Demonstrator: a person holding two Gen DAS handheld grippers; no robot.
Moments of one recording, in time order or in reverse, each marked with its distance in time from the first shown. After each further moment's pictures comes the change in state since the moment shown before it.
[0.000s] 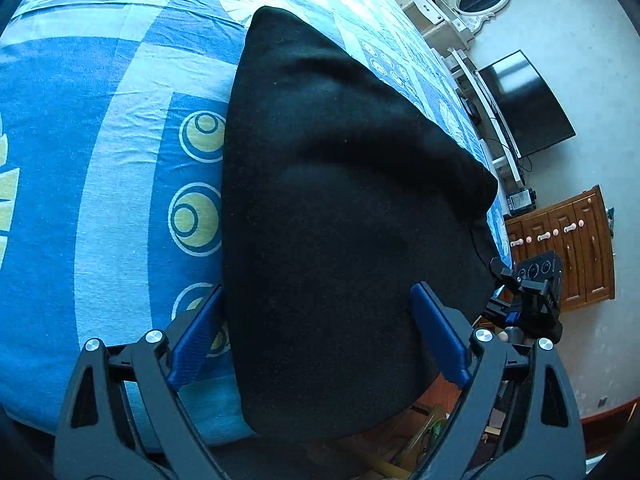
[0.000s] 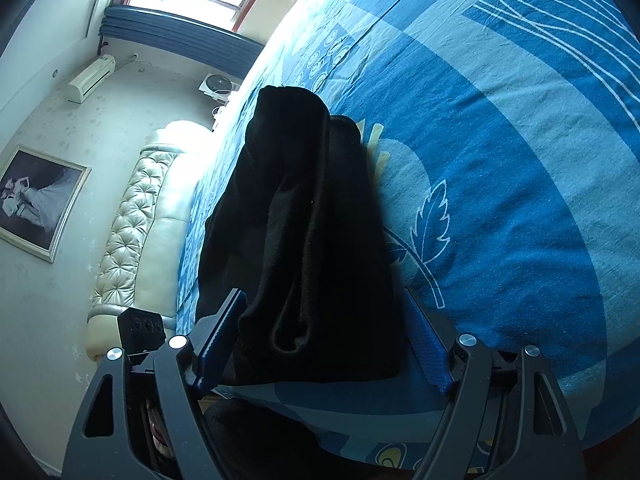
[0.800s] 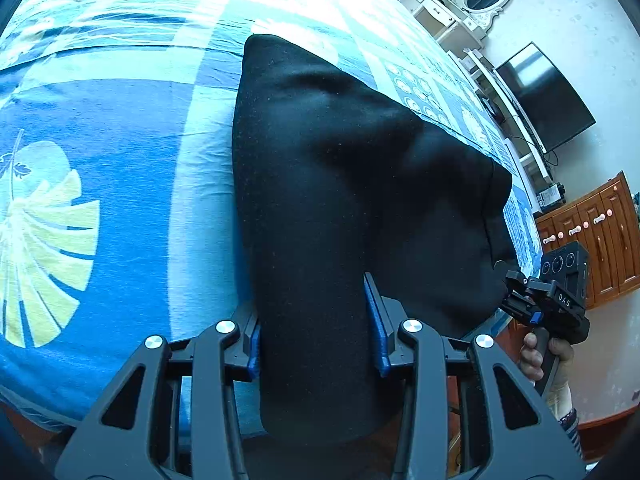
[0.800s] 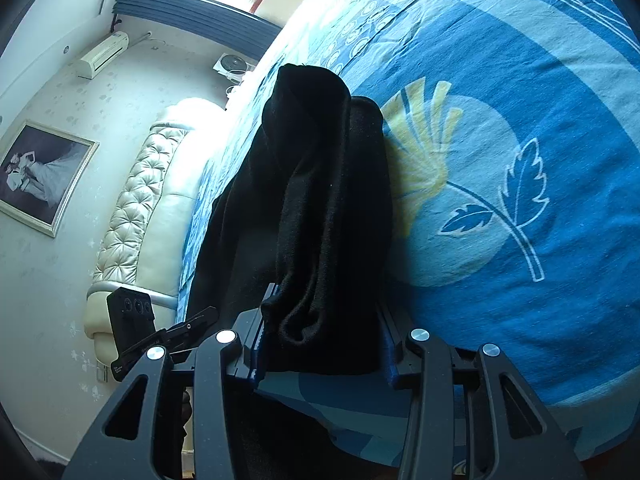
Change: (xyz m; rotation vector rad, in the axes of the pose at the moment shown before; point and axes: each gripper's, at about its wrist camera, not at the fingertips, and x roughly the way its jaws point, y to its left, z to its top) left arm -0.039 0.008 0.001 0.075 -0.055 0.160; right arm 0.046 0.033 -0.011 -0.056 0.055 0.033
